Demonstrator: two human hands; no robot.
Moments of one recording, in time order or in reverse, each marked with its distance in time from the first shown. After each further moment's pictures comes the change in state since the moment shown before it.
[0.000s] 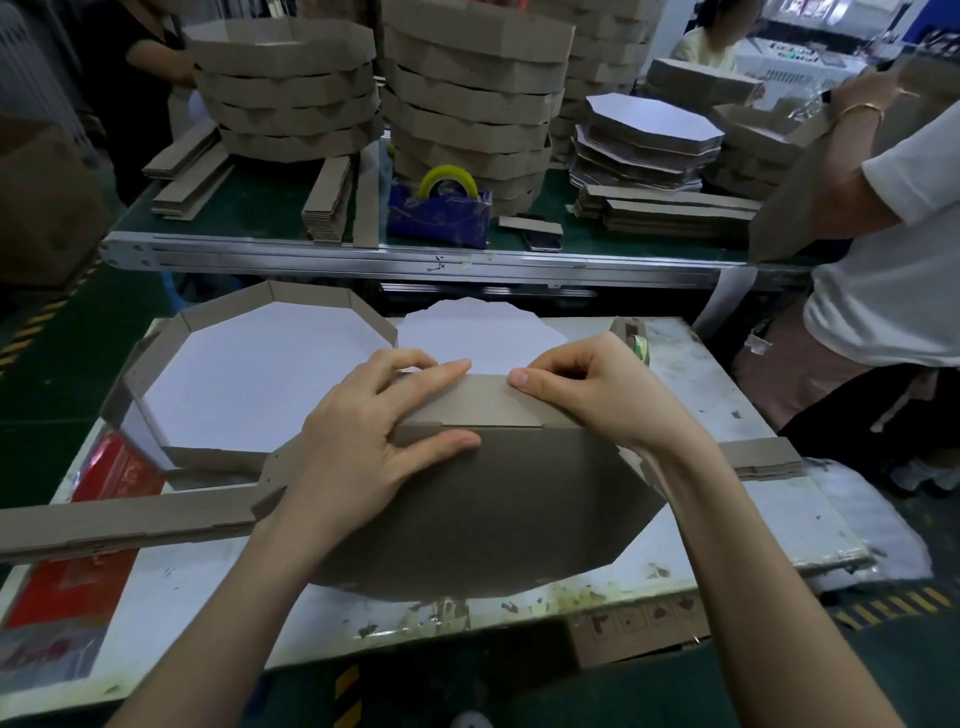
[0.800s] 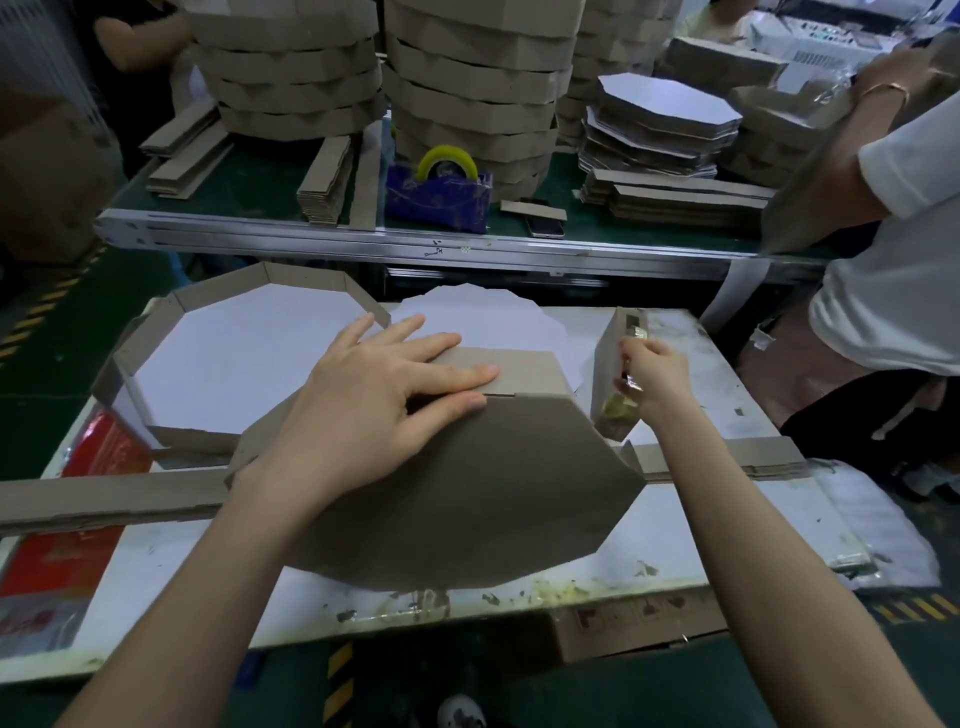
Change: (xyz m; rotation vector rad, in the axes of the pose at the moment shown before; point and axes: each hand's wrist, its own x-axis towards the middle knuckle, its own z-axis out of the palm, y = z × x) left_hand 0.031 0.024 0.002 0.179 -0.230 0.040; right_hand 0.077 0.162 -0.035 0.533 0.618 0.565
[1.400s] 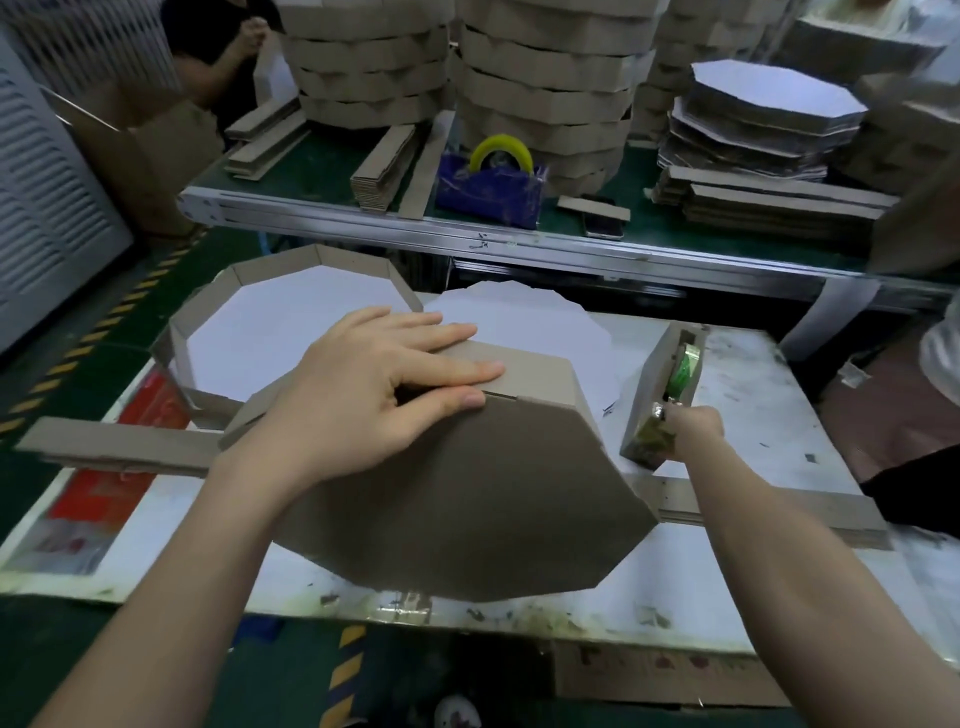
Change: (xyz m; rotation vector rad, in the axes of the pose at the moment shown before) left_hand 0.019 0.025 0.011 -0.007 0.063 -0.084; right_hand 0.120 0.074 -0.013 -0.409 0.050 0.283
